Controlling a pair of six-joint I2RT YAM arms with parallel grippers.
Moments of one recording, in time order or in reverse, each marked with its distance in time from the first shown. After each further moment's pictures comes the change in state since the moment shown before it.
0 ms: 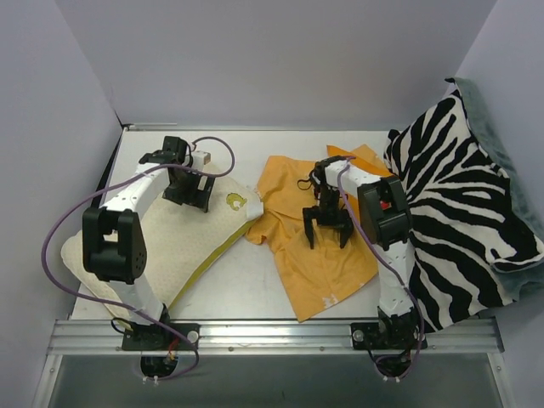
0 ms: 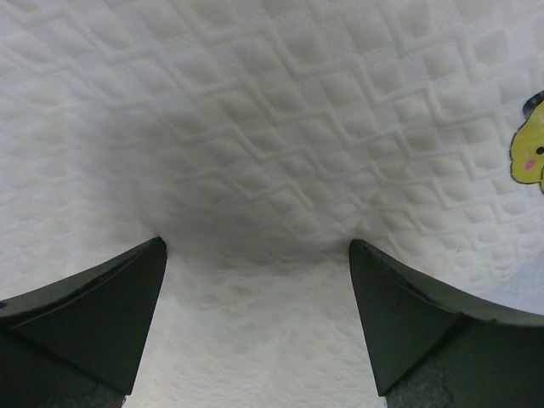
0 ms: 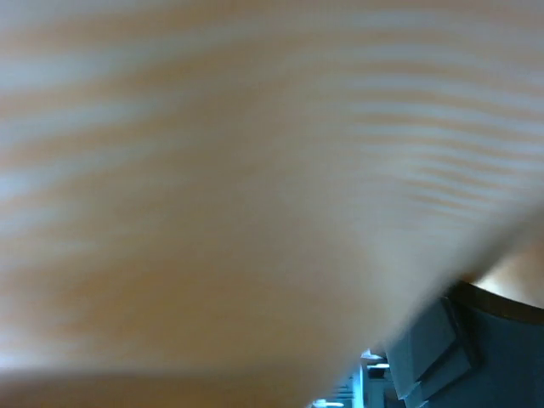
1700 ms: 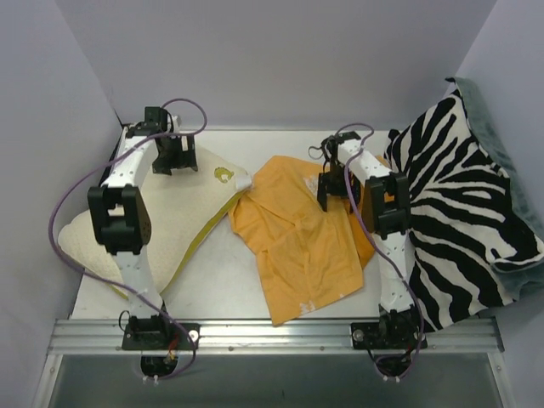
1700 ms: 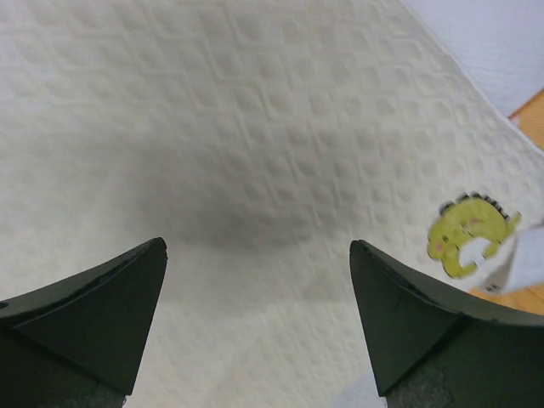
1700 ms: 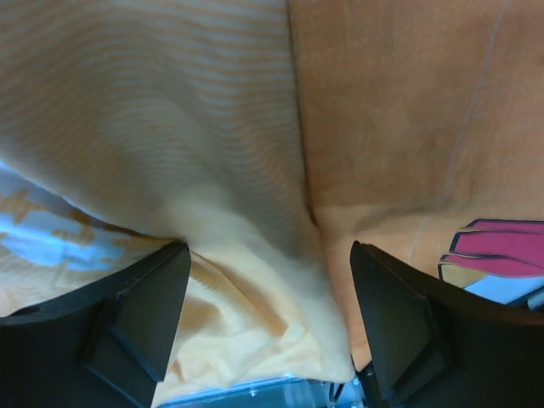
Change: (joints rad) left arm 0.123 0.234 0.394 0.007 -0.047 -0.315; right arm -0.129 0.129 0.364 0.015 0.273 0.066
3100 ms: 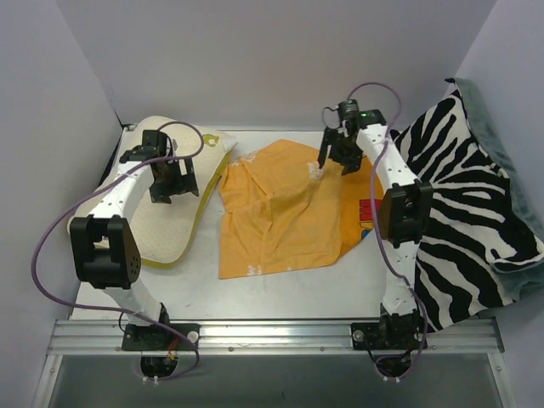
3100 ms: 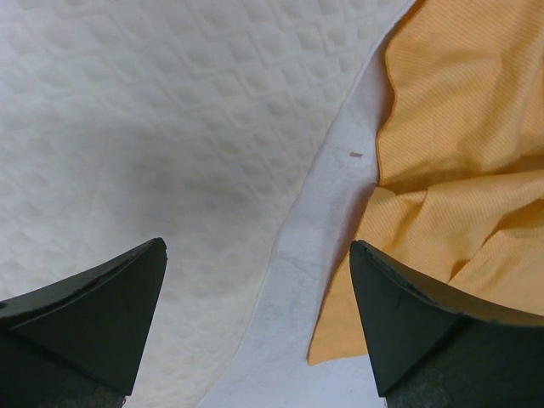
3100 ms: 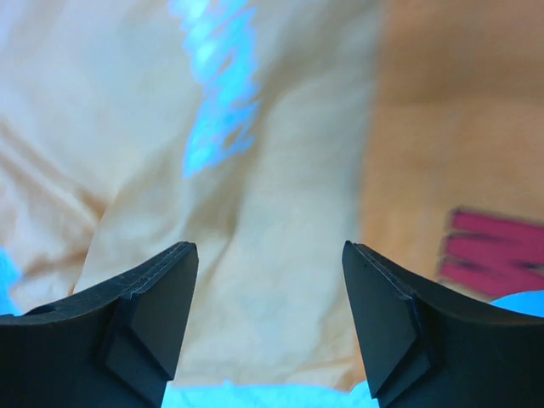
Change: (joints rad) left arm -0.021 -0.310 -0.386 -0.021 0.016 -0.124; right arm -0.079 -0.147 0.174 0.167 -0.160 0.034
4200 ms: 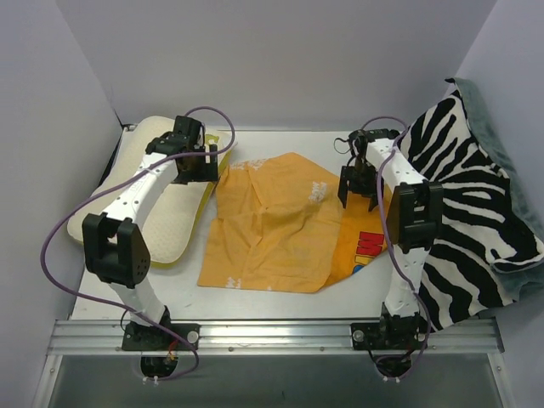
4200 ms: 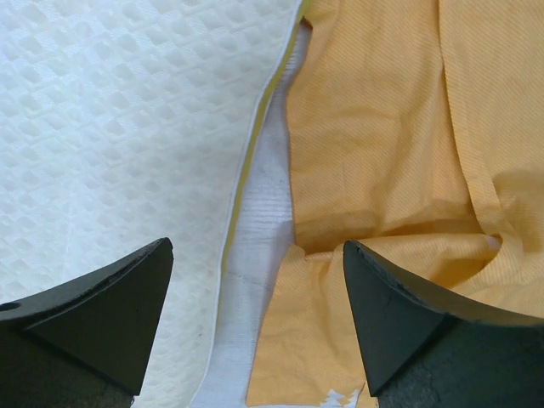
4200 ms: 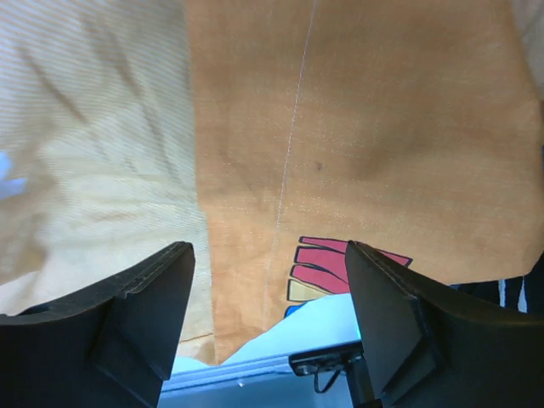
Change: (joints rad) left arm -0.226 0.048 0.182 -0.019 -0.206 0.018; right arm -0.048 -0.134 -0.380 -0.130 0.130 -0.080
